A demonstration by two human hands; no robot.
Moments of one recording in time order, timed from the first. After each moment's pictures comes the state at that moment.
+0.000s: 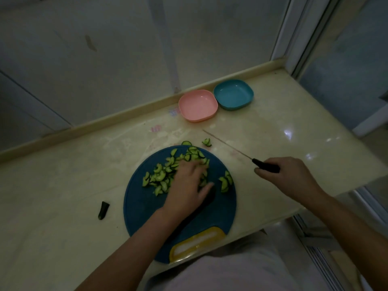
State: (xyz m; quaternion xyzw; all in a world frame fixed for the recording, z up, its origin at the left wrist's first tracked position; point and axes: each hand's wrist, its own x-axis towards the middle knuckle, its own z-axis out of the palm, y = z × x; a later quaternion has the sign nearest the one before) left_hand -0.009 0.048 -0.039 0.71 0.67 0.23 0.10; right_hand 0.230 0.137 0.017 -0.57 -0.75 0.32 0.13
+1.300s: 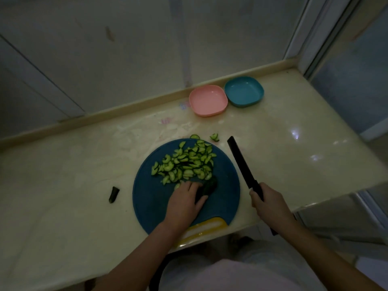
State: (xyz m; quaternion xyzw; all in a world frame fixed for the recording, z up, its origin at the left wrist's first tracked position) left_hand -0.008 -0.010 -0.072 0.63 0.74 0.16 0.13; right_hand 0.213 0.070 -0.037 -0.60 -0.65 0.45 0.09
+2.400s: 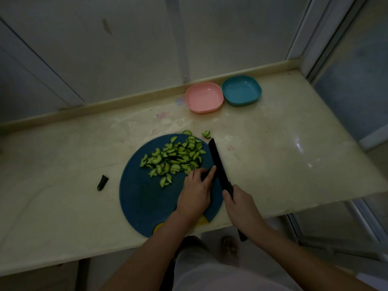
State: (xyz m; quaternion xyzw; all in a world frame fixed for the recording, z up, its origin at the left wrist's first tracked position) left_hand 0.057 0.031 -0.094 0.64 0.75 0.14 0.07; right_hand 0.202 0.065 -0.044 -0.53 -0.71 0.46 0.09
